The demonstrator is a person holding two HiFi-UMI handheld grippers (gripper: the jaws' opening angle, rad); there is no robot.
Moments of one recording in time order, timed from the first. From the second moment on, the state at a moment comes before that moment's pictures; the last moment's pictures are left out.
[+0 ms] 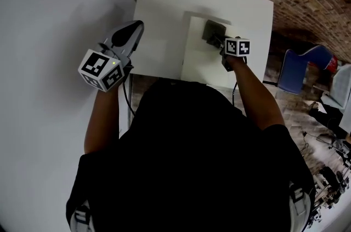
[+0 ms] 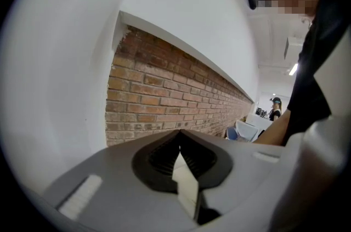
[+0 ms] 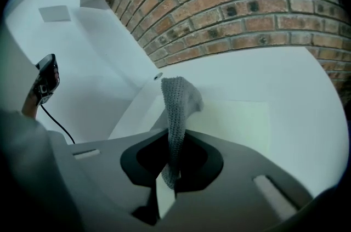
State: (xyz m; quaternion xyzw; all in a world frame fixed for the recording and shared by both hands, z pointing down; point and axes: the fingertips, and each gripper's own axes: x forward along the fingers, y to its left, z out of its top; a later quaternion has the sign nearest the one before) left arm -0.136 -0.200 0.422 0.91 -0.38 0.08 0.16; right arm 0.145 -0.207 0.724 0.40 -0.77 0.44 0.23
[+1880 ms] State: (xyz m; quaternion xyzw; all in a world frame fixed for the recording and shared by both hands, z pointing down) left arm -0.113 -0.184 0.427 0.92 -0.34 0.08 0.17; right arm 0.191 -0.181 0.678 0.46 -0.75 0.44 0.16
